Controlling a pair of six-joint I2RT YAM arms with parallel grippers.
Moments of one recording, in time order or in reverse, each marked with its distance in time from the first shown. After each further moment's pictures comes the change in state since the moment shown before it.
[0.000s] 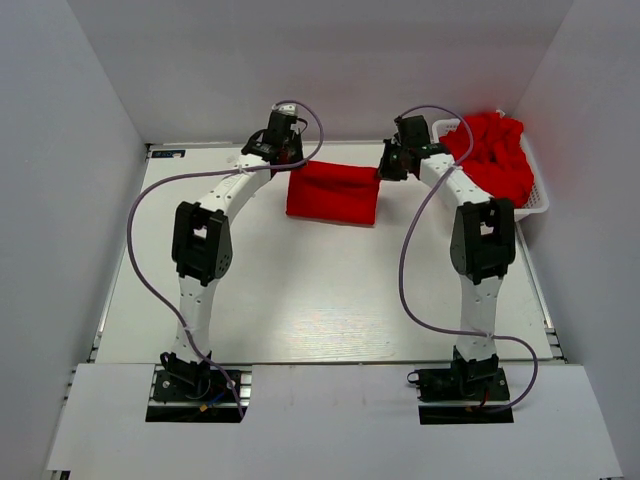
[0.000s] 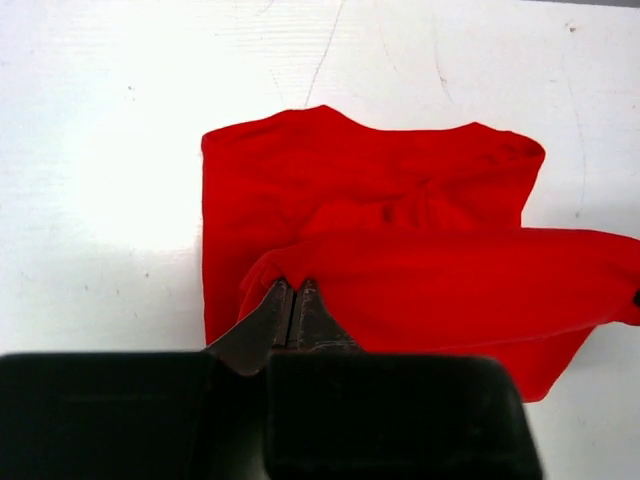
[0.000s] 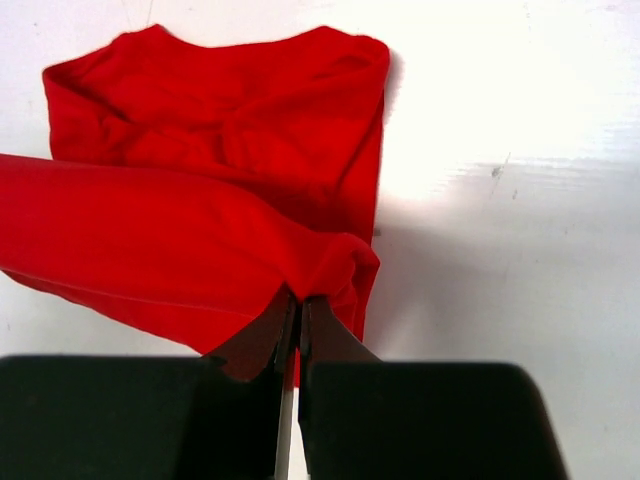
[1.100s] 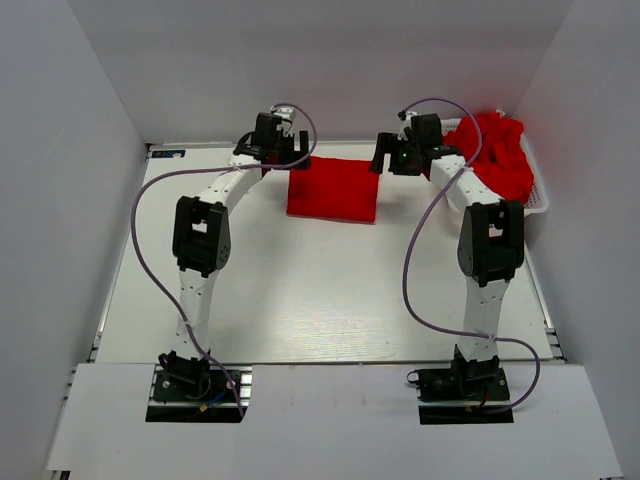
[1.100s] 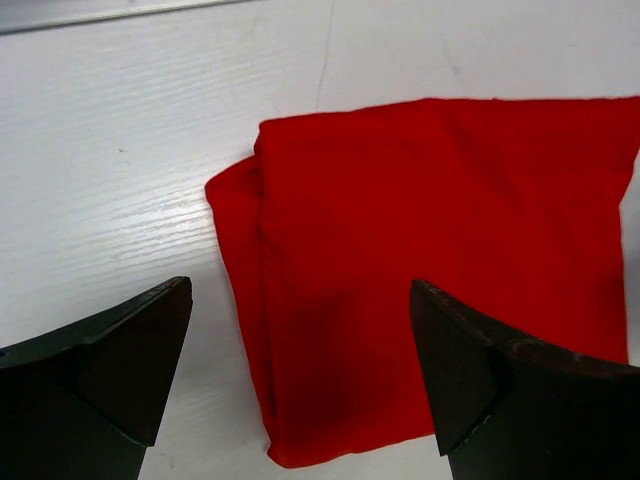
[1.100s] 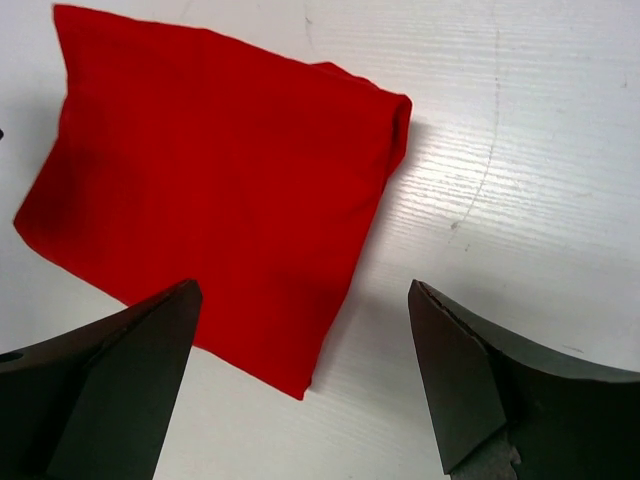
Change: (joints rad) left arm 0.090 0.087 0.013 0.133 0.210 0.172; right arm -0.054 -0.029 -0.044 0.122 -0.110 -0.178
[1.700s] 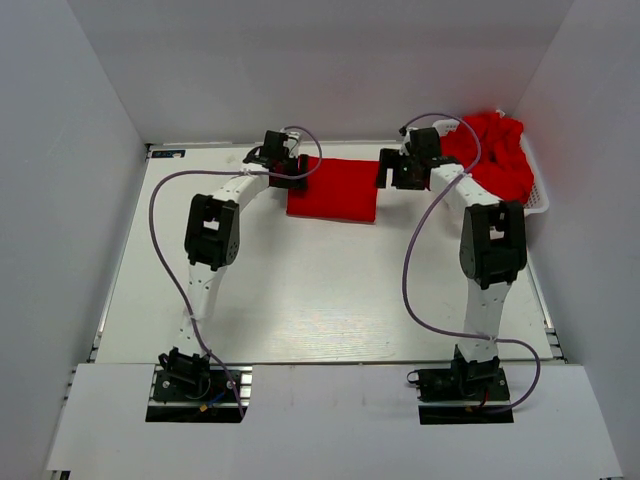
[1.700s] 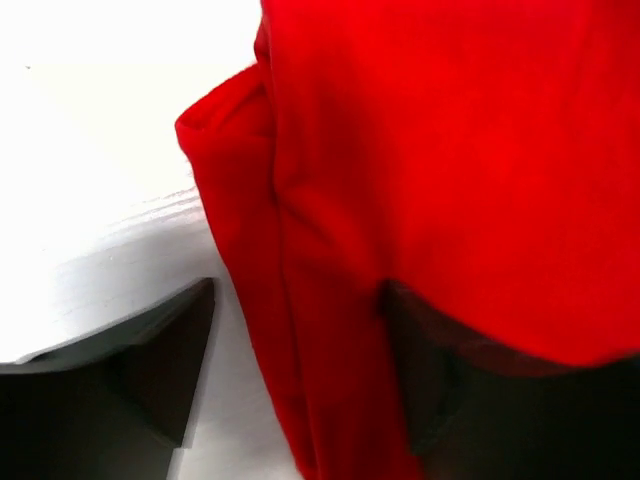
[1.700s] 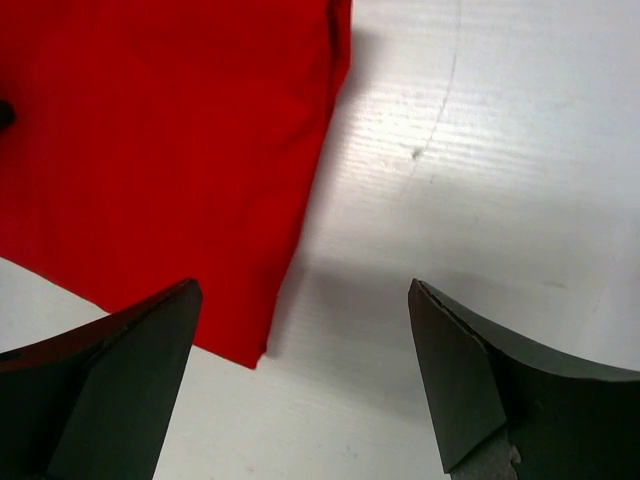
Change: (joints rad) left arm -0.008 0.175 0.050 -0.076 0.046 0.097; right arm -0.001 -0.018 -0.112 -0.006 0.075 -0.031
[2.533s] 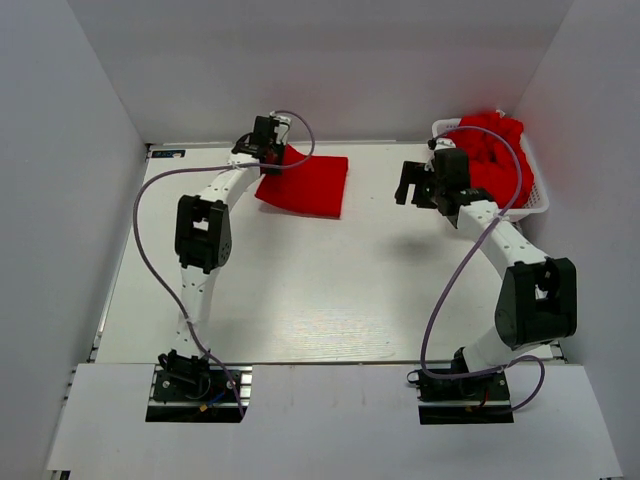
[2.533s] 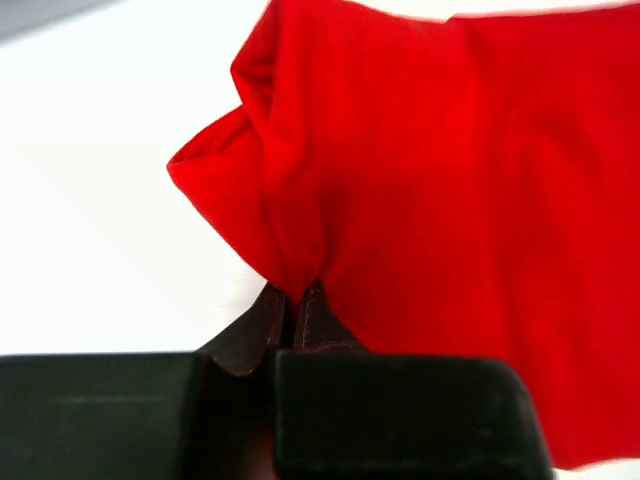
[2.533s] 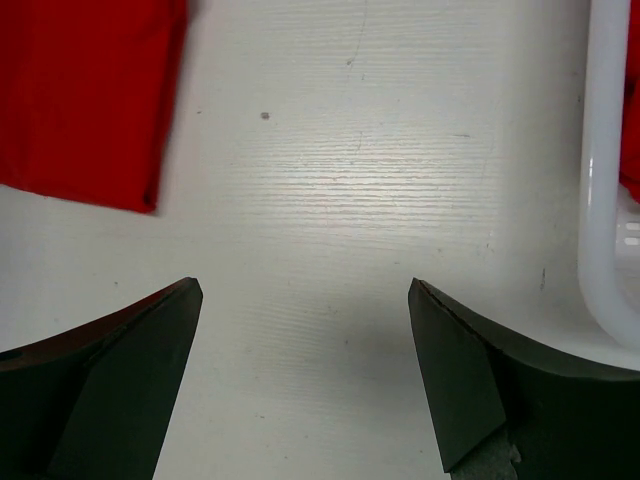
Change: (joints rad) left arm 0.015 -0.082 0.023 -0.065 -0.241 0.143; right arm -0.002 -0.503 -0.481 0.100 0.148 0.050
